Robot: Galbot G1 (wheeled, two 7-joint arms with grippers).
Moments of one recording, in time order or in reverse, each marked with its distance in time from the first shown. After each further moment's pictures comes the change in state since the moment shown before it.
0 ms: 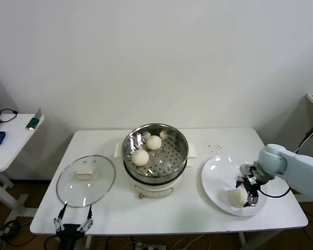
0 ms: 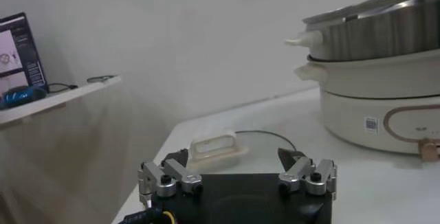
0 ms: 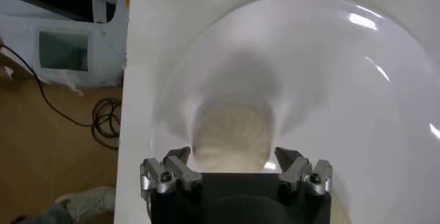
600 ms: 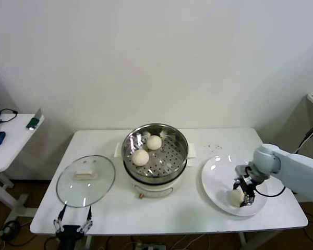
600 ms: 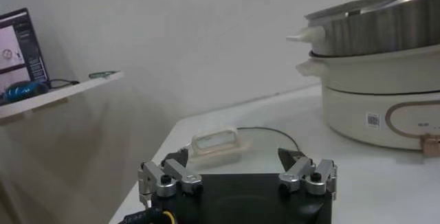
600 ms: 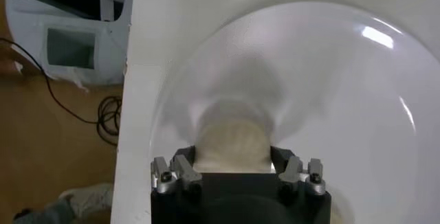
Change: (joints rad) left arm 0.000 -0.002 -0.001 0.012 -0.006 -0.007 -0.003; right arm 0.034 0.027 -0.045 -0.020 0.004 0.018 -0.017
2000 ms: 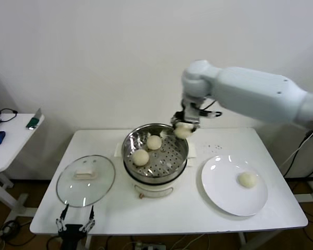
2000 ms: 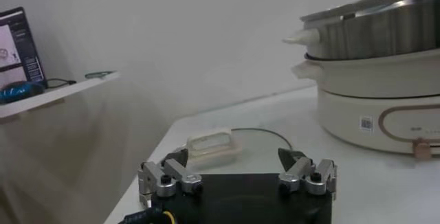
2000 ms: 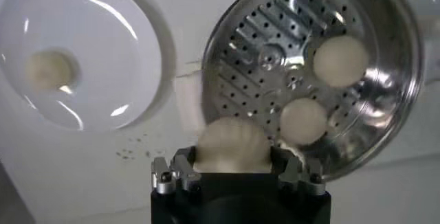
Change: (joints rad) left arm 0.002 -0.021 0.007 -0.025 0.020 0.029 0.003; right arm 0.609 0.609 -0.191 -0.031 -0.235 0.764 -0.136
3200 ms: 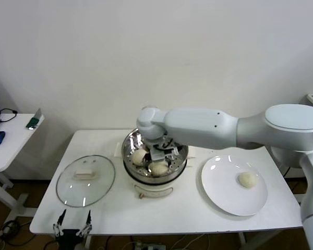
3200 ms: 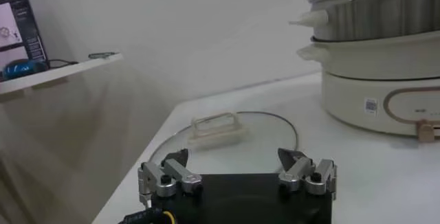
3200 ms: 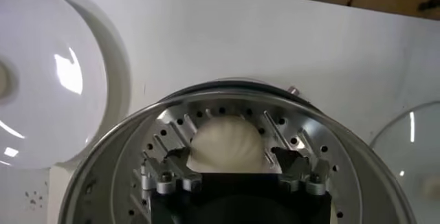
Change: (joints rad) left arm 0.015 0.015 -0.014 0.027 -0.044 0.007 0.011; right arm -0.164 0.184 -0.046 -0.018 -0.050 0.042 -0.010
